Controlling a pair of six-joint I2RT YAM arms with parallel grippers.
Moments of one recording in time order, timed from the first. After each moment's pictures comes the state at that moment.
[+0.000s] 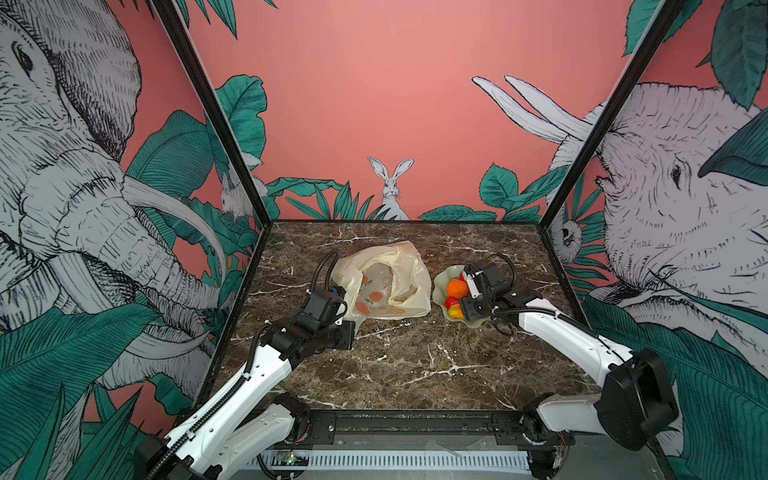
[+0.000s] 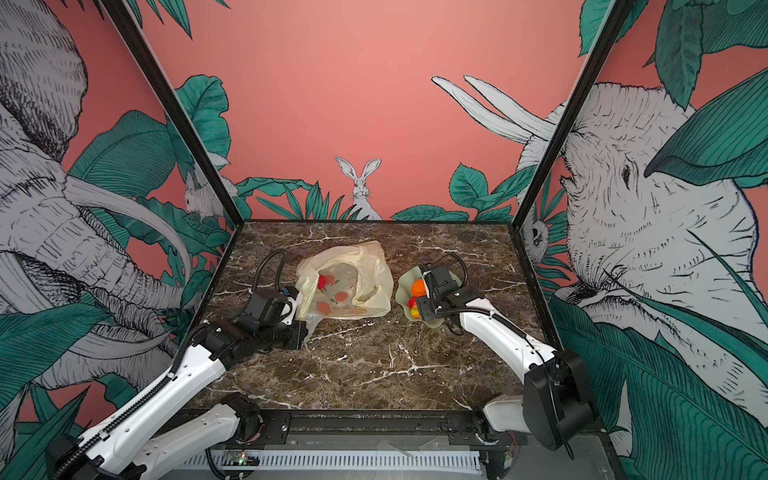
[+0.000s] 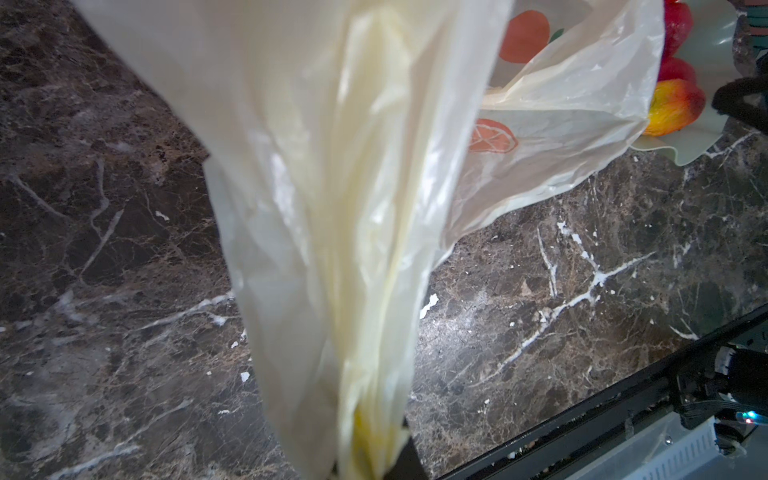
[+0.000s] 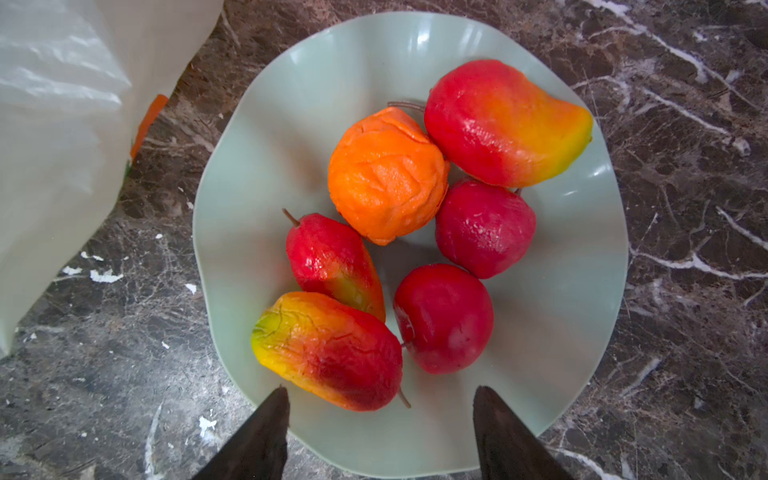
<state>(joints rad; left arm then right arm) -0.57 0.89 0.76 -0.84 0.10 -0.41 0.49 1.33 0.93 -0.64 0.15 0.12</state>
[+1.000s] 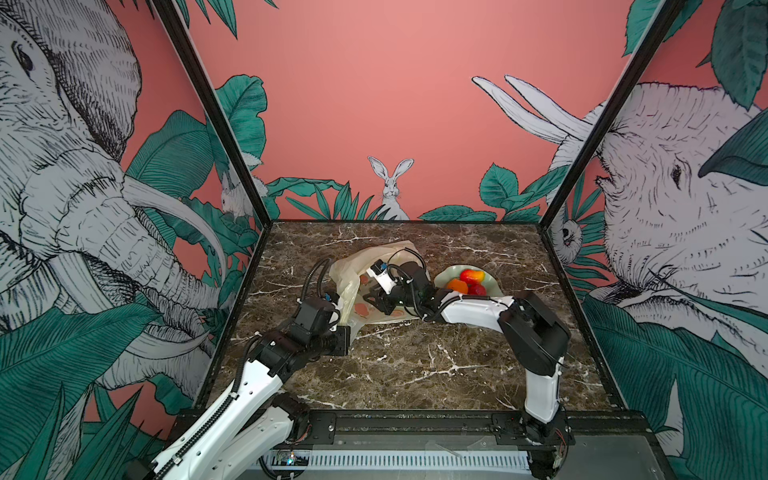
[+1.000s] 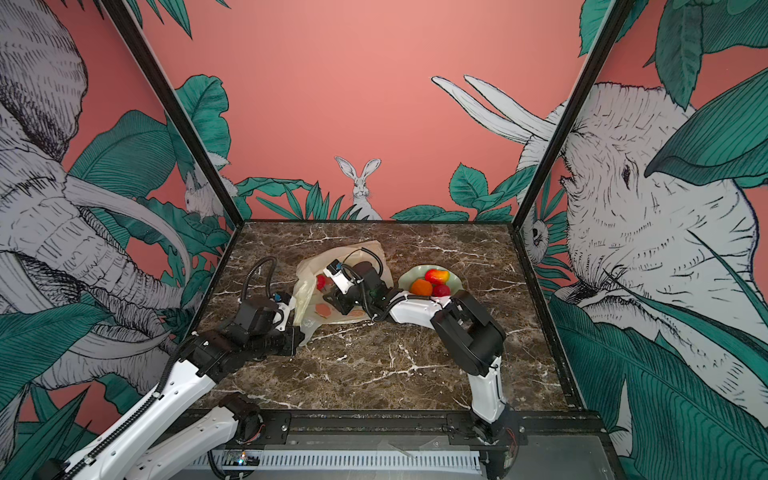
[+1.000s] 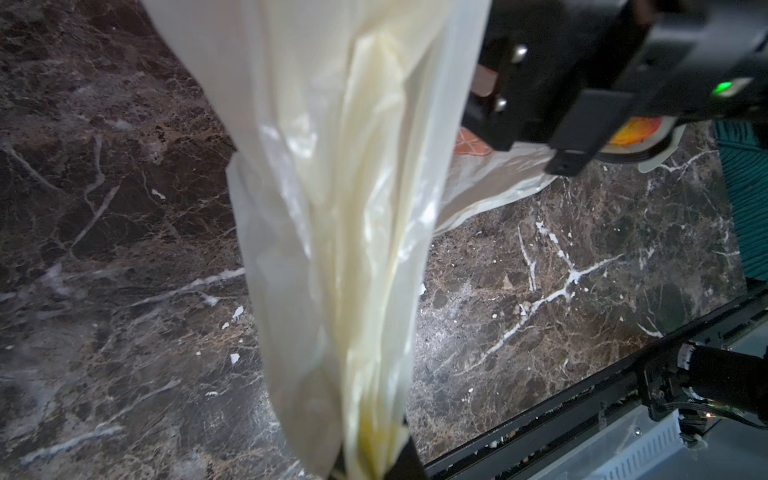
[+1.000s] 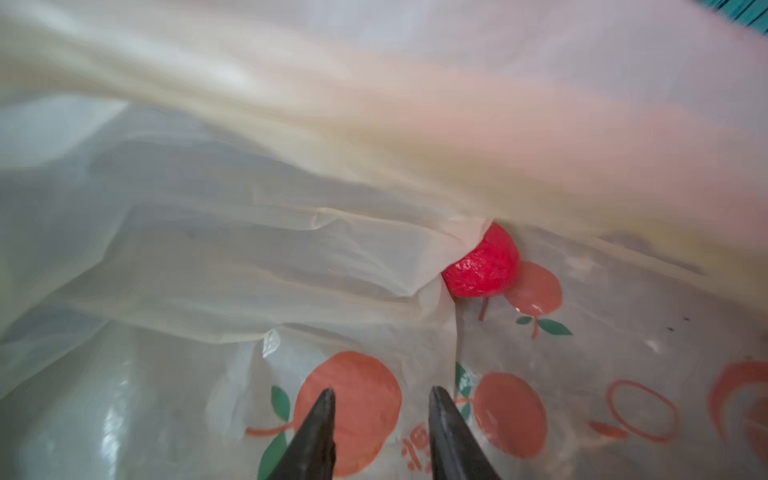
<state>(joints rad) -0.57 0.78 0.72 -0.86 0.13 -0.47 0.83 1.98 1.21 0.32 -0.37 0.06</state>
